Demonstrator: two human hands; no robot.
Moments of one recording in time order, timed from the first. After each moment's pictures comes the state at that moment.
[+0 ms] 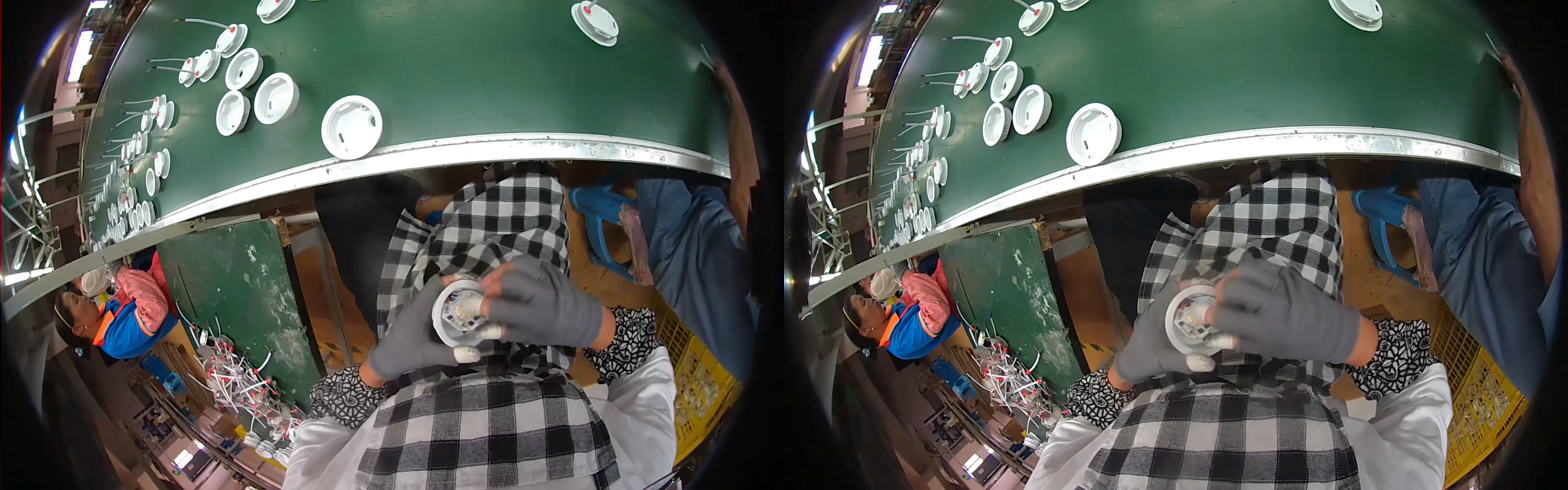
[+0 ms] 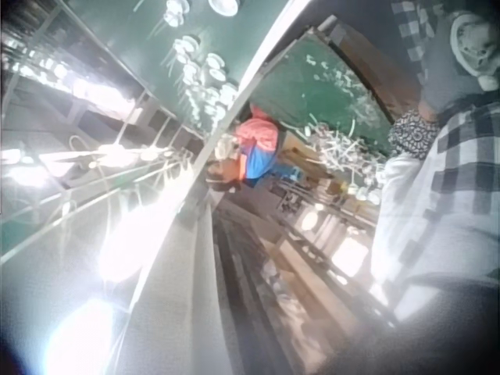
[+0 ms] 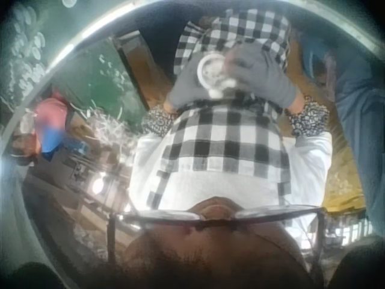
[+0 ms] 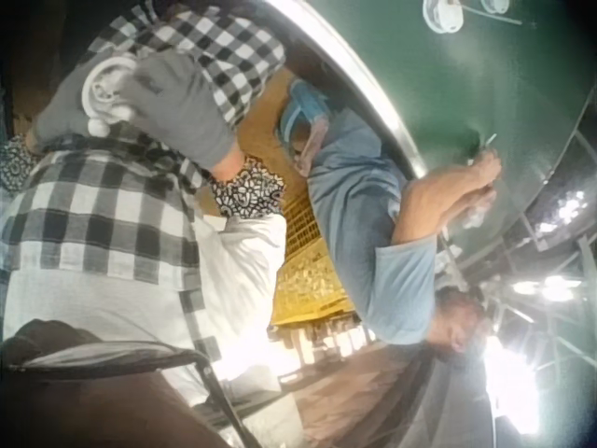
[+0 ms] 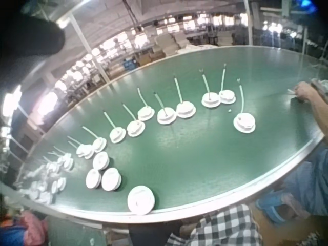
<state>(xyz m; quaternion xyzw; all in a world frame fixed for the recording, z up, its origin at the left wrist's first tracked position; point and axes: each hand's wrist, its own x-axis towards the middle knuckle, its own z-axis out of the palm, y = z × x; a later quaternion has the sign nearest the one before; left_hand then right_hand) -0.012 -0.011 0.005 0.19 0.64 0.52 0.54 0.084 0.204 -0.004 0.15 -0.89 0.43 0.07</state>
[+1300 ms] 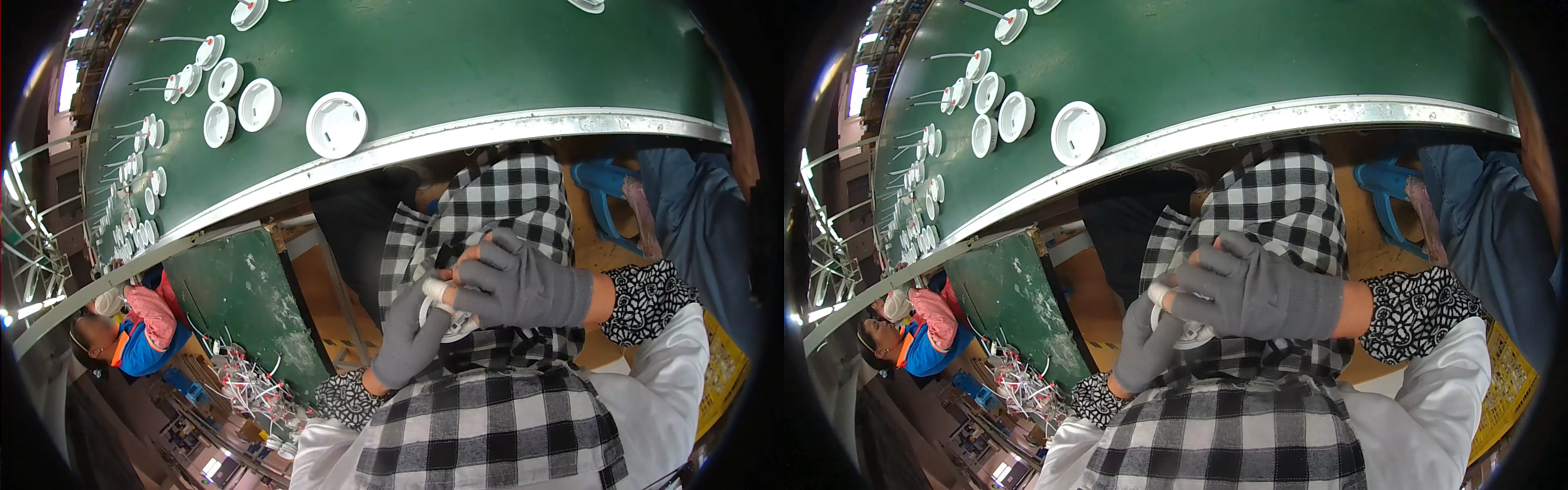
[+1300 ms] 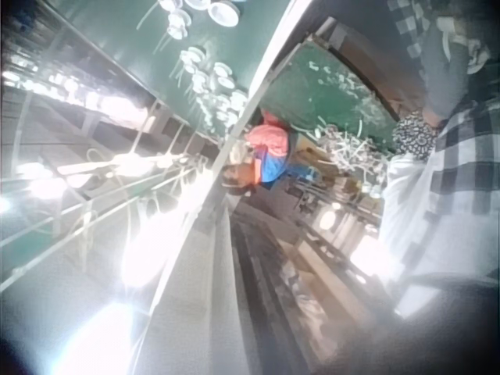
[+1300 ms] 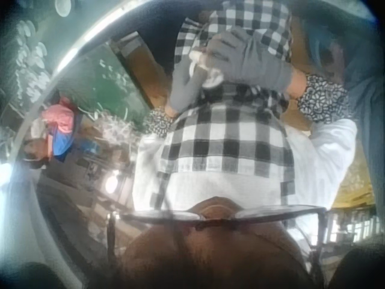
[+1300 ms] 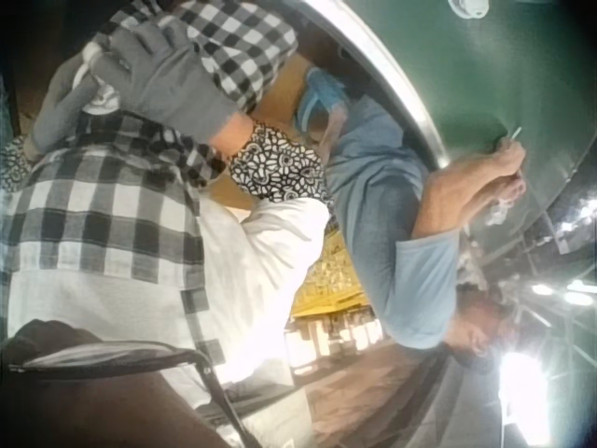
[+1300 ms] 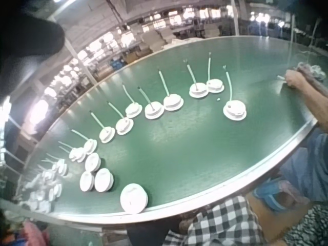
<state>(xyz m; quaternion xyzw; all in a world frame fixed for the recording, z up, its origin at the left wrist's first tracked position) -0.002 -0.010 0.014 0.13 0.71 0.50 0.47 0.063 0.190 -0.016 0.23 -0.92 0.28 0.18</state>
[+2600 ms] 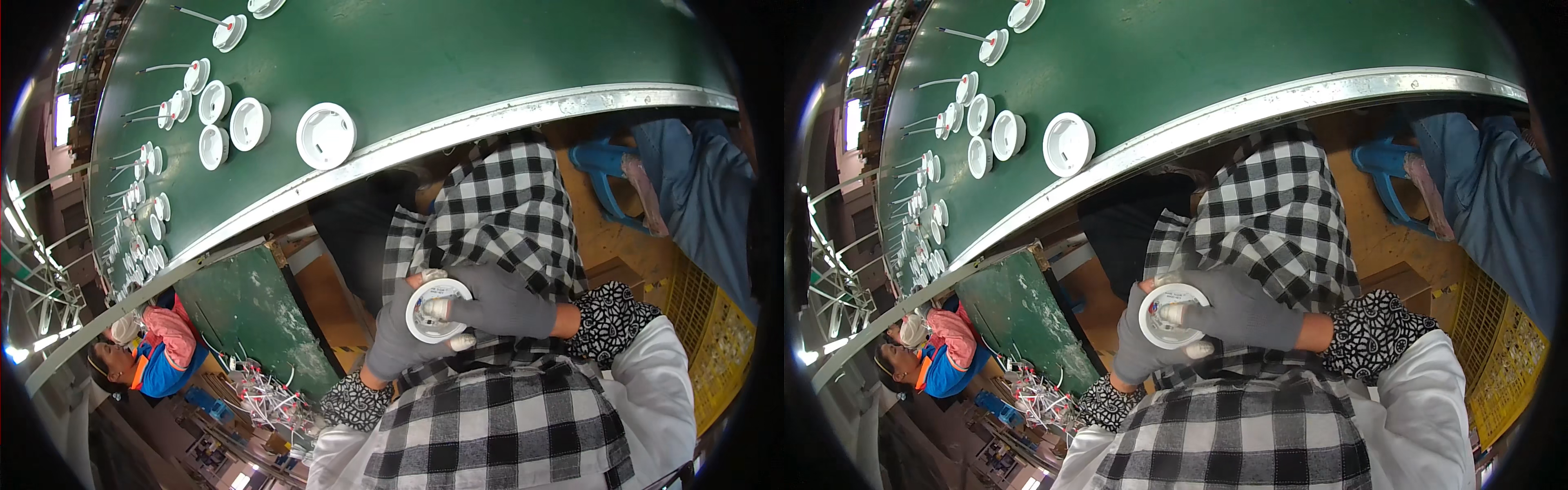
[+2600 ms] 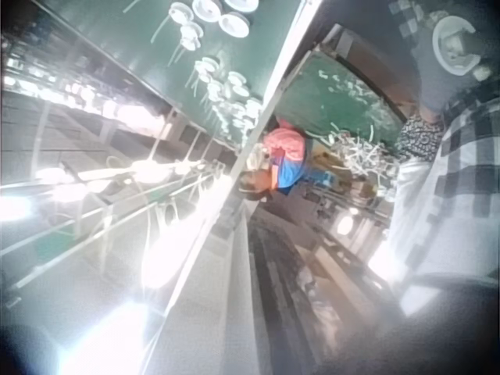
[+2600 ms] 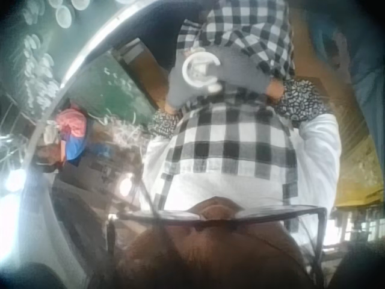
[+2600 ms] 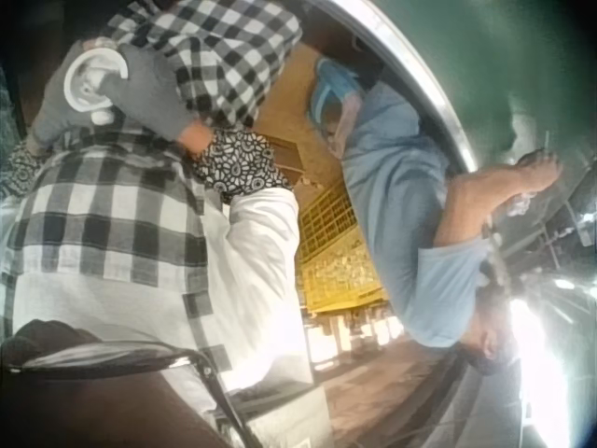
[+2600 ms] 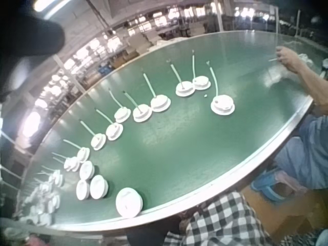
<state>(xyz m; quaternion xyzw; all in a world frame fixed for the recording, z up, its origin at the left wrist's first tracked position) -0.008 -0.020 0.000 0.26 0.77 0.39 0.44 0.077 0.157 -0.018 -0.10 -0.66 0.73 -0.17</state>
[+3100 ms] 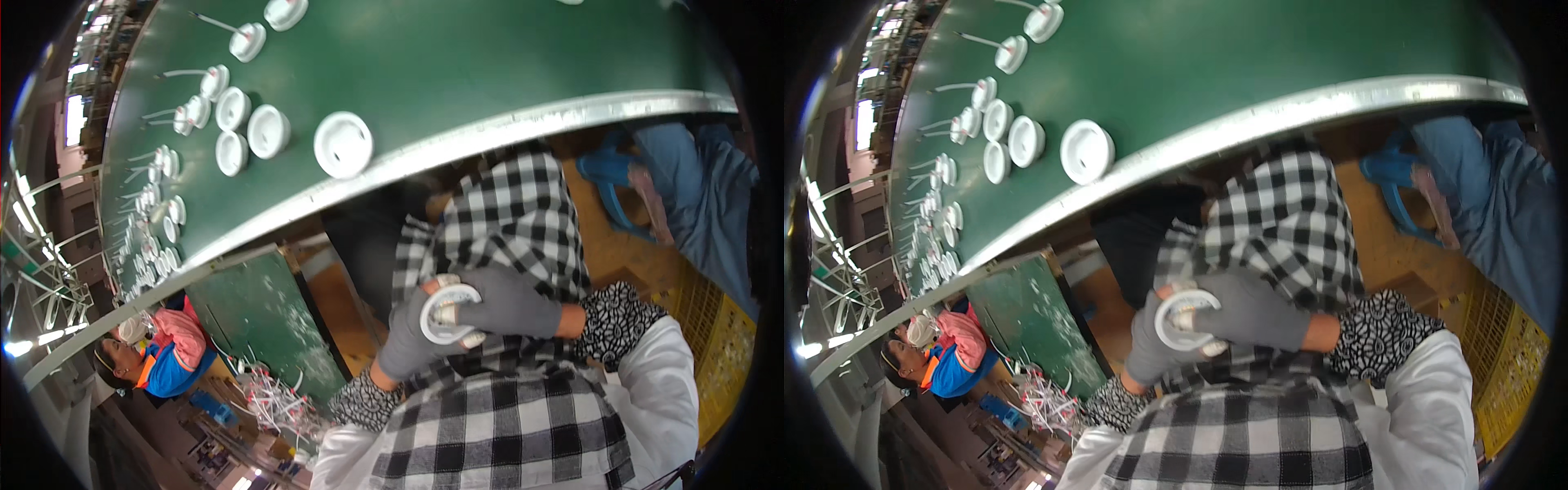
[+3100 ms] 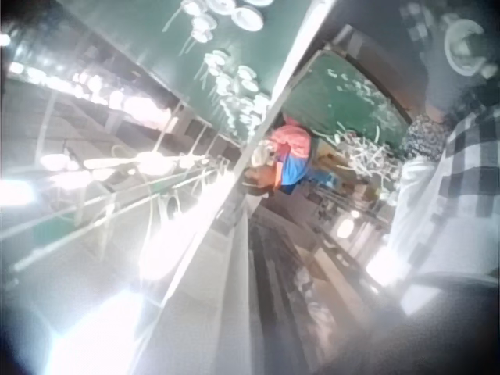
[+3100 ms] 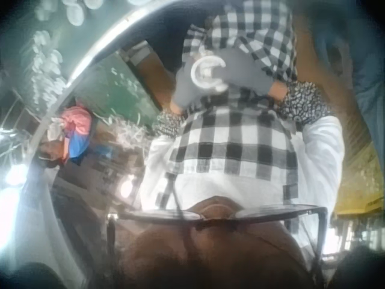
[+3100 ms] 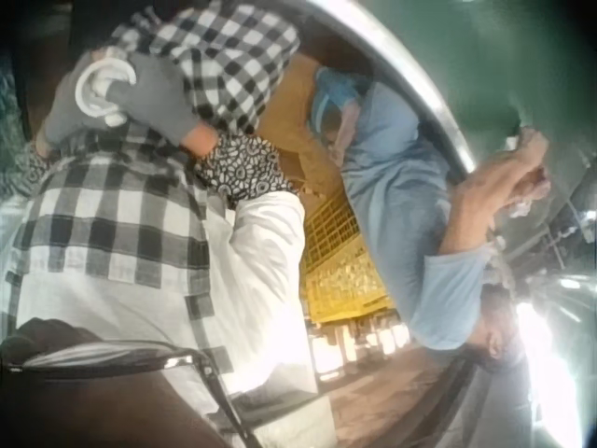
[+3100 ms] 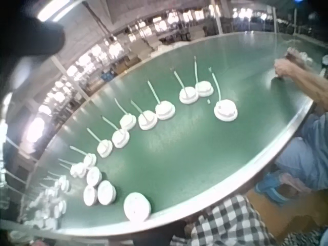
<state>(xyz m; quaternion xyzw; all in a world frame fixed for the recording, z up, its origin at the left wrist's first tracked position) -0.016 -0.004 0.004 0.36 0.77 0.39 0.36 0.067 0.169 -0.014 -0.09 -0.67 0.72 -0.17</state>
